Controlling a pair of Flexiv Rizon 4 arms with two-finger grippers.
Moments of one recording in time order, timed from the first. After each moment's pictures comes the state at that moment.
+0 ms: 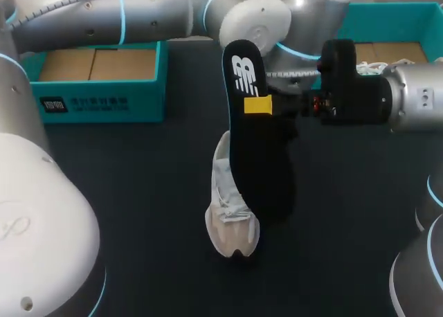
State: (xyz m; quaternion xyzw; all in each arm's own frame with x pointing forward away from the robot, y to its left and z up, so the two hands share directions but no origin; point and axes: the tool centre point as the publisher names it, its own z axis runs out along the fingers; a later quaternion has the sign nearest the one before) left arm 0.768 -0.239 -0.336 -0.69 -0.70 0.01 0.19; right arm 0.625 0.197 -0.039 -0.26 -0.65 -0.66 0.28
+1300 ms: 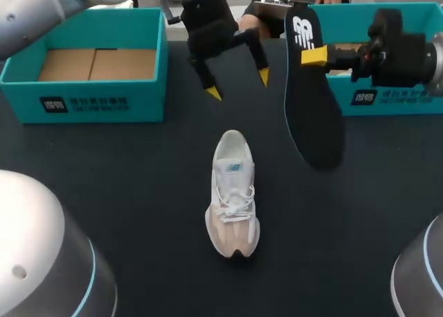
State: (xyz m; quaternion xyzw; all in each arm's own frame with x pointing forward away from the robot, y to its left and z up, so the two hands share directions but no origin) left arm 0.804 -0.214 -0.159 -0.71 -0.66 0.25 -0.07; right arm 0.741 0.098 -0.053 -0.41 -0.58 -0.62 0.34
